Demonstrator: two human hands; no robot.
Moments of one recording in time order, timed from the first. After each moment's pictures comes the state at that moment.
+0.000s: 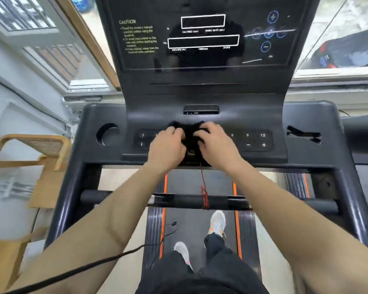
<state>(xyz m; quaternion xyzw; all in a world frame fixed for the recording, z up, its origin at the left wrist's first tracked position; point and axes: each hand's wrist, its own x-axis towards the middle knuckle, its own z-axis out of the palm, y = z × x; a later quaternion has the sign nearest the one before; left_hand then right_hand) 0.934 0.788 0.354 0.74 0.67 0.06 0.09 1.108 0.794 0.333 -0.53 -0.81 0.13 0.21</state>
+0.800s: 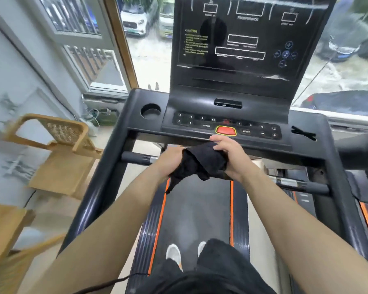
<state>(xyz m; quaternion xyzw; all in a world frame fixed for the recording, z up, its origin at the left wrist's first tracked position) 0.856 0.604 0.416 0.41 0.61 0.32 0.60 1.044 0.636 0.422 -0.50 -0.35 0.69 0.38</state>
